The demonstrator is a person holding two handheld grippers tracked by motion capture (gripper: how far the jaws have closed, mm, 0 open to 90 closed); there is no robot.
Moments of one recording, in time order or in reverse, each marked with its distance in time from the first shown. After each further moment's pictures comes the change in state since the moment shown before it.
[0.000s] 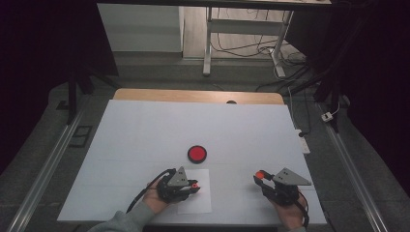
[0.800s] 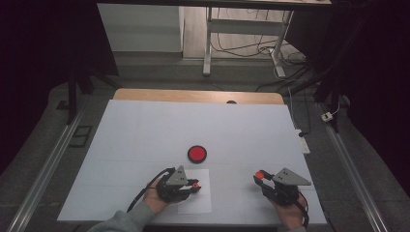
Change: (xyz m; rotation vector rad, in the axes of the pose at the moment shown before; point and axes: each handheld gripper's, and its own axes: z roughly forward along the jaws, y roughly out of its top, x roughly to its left) left arm 0.002 0.006 -0.012 -0.100 -0.029 -0.043; right arm 0.000 0.000 0.000 0.000 -0.001 -0.005
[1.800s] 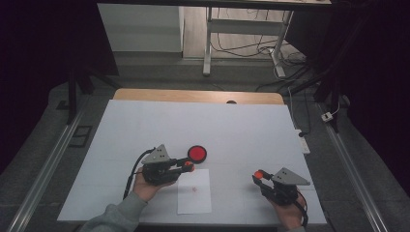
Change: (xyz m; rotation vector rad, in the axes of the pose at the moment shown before) left arm 0.026 0.028 -0.047 -0.178 0.034 -0.142; right arm 0.002 0.002 0.002 -0.004 0.010 -0.003
